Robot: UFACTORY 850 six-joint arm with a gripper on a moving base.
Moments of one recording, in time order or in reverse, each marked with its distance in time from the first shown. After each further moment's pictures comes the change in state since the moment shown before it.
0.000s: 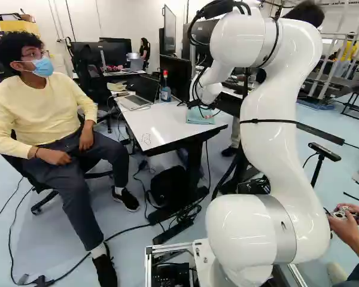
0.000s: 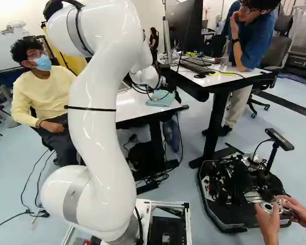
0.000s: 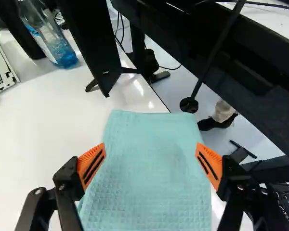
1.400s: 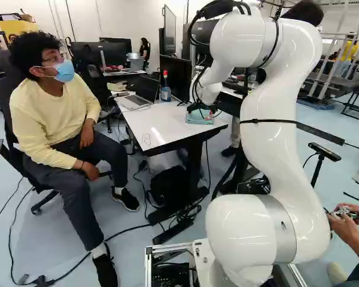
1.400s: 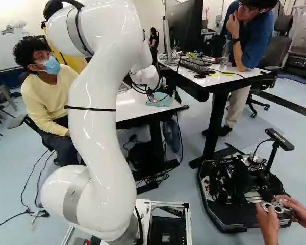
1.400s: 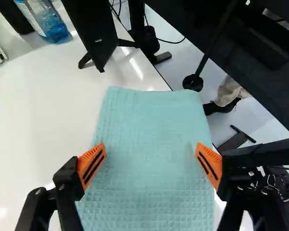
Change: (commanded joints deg) arm 0.0 0.0 0.0 0.0 -6.4 0.0
